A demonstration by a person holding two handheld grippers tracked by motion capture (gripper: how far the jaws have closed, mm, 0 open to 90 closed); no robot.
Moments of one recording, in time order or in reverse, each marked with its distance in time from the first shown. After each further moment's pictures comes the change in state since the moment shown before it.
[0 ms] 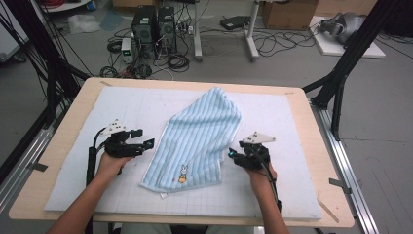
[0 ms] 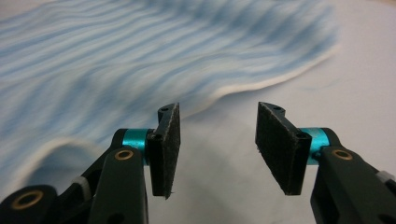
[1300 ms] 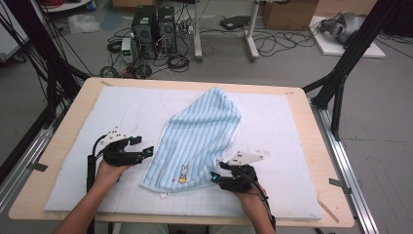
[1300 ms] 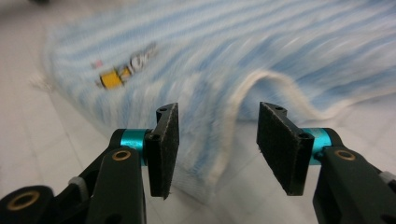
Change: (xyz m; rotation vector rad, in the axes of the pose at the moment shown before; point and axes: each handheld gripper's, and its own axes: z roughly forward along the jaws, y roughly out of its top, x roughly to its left) left arm -0.016 -0.012 -0.011 0.028 0.030 0.031; right arm 0.059 -0.020 -0.010 0.006 0.262 -0.061
